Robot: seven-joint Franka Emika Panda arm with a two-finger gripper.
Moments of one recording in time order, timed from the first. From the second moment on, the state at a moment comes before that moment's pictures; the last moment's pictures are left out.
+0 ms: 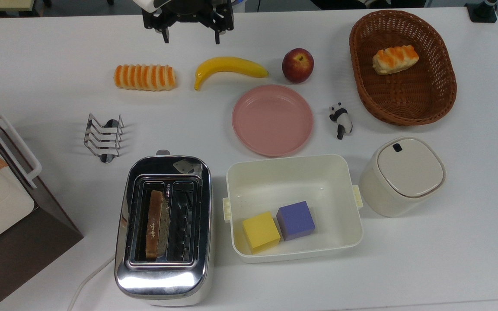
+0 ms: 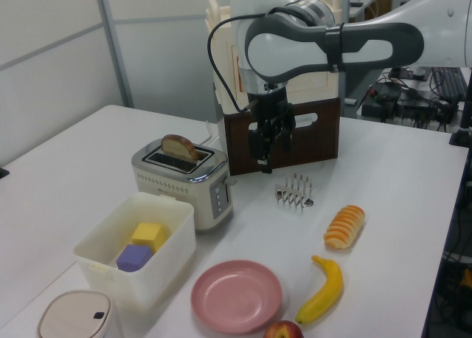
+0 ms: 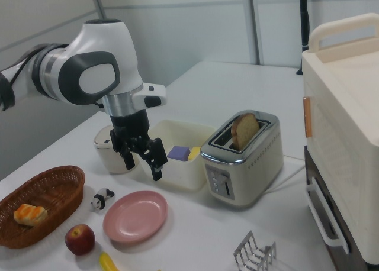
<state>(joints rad) 0.07 0.10 -0.08 -1.58 -0.03 1.58 -0.02</state>
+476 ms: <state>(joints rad) 0.07 0.10 -0.08 -1.58 -0.03 1.61 -0.02</state>
